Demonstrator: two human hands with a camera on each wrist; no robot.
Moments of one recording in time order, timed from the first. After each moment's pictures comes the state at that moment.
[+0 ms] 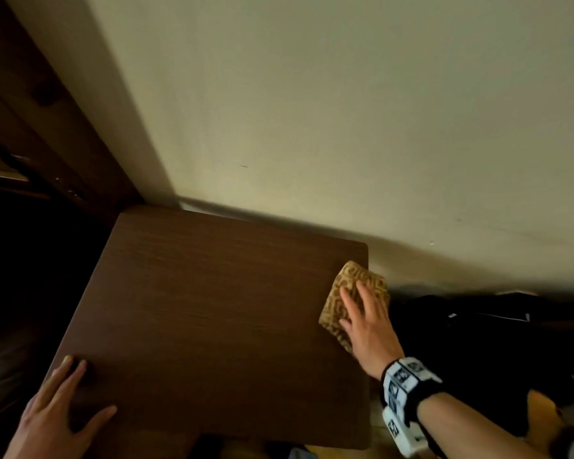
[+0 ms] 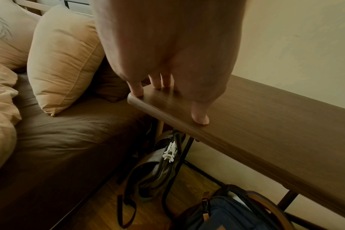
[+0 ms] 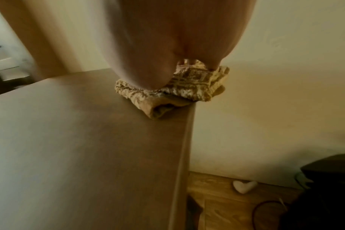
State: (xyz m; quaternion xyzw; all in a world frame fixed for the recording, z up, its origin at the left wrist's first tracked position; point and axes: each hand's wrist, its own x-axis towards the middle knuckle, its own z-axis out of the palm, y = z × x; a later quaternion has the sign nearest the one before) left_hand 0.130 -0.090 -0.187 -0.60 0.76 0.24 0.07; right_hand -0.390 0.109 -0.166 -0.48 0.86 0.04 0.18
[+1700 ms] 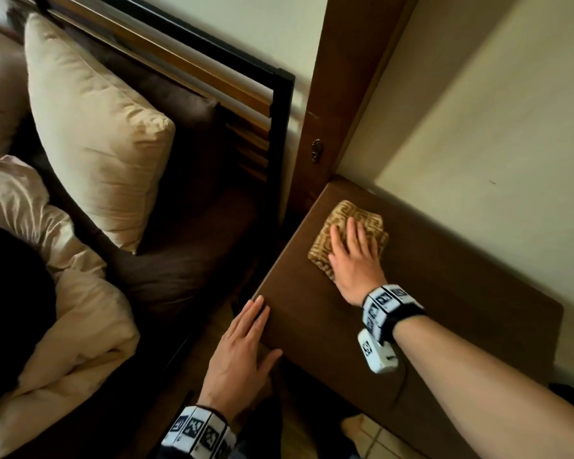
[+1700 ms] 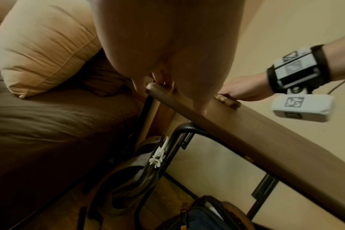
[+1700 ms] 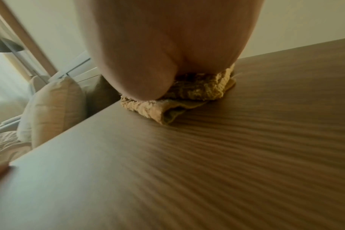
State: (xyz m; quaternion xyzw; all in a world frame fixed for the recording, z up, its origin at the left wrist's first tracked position) left_hand 0.174 -0.075 -0.172 -0.57 0.76 0.33 -0.04; right_hand -0.114 -0.184 -0.181 -0.66 0.72 0.09 0.20
